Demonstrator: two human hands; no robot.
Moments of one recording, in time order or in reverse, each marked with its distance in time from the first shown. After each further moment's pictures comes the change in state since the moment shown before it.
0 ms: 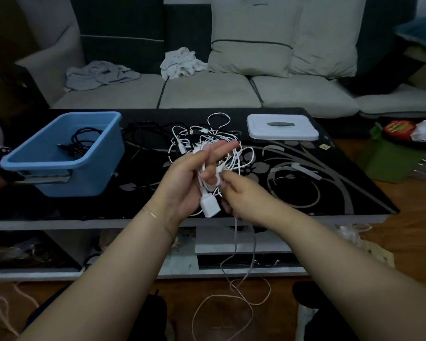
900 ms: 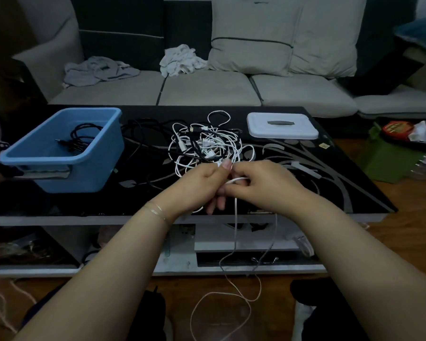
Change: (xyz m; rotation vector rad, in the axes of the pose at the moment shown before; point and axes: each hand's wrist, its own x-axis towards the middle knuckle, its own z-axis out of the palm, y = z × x) left_hand -0.007 -0.005 -0.002 1.125 -0.119 0.010; right_hand -0.012 -0.013 -0.039 -0.501 0.081 -0.126
